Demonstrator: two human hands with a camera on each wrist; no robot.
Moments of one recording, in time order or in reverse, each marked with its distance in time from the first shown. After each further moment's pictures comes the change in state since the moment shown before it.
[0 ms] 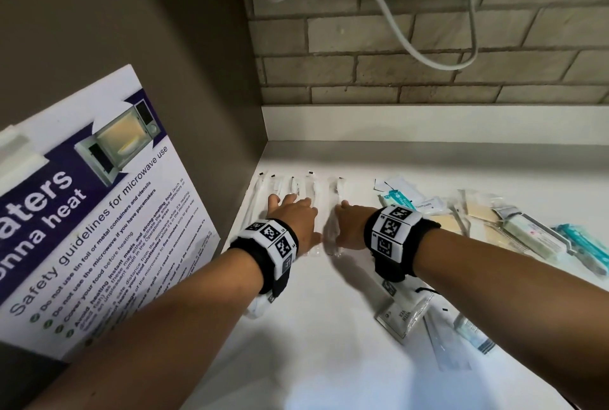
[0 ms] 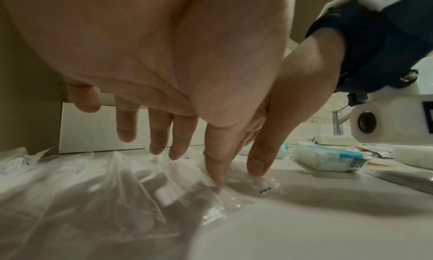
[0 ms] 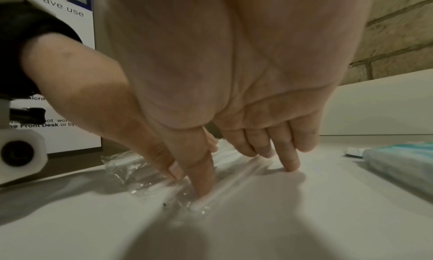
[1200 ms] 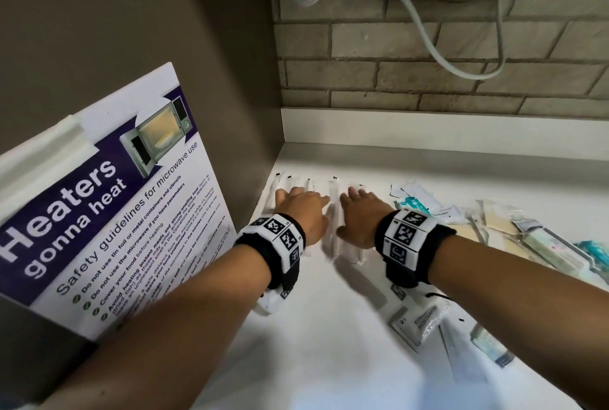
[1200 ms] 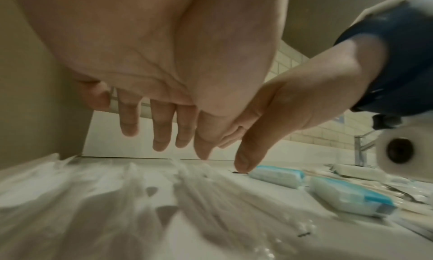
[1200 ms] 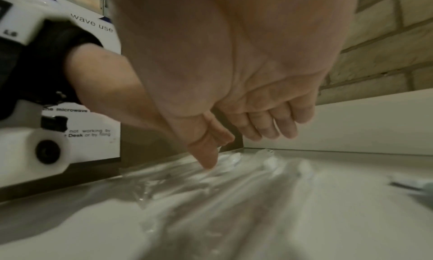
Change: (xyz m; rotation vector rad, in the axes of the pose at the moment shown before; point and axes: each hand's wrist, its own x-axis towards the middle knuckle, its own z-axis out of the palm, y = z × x) left_hand 0.000 -0.016 -0.005 -0.159 0.180 -0.059; right_hand -0.012 -0.016 -0.011 -0.080 0.207 -0.042
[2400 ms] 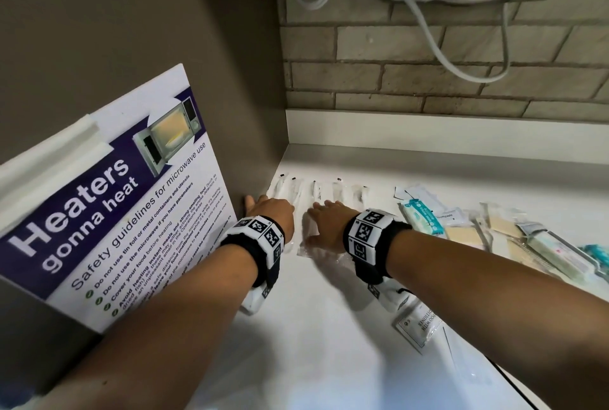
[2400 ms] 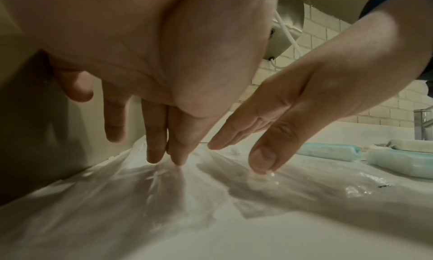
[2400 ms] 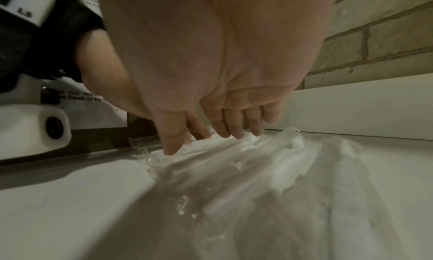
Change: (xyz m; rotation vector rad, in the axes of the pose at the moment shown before) left_hand -0.002 -0.046 0.013 0.118 -0.112 -0.236; right_hand 0.032 -0.038 0.017 -0.020 0.020 -0.201
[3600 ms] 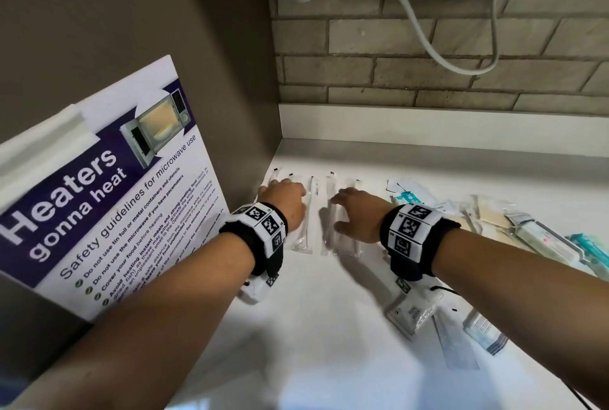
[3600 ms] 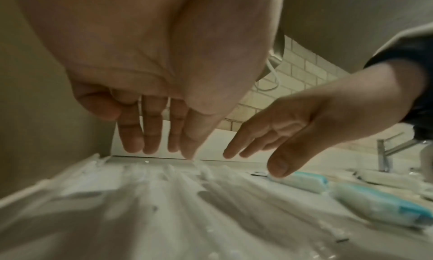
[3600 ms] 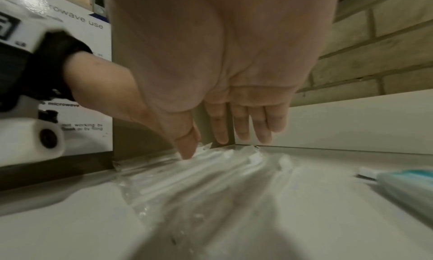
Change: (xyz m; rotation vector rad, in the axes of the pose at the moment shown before) left_hand -0.002 0.020 -0.019 -0.201 0.069 0.116; right_hand -0.042 0.045 -0.012 0.164 0.054 0.072
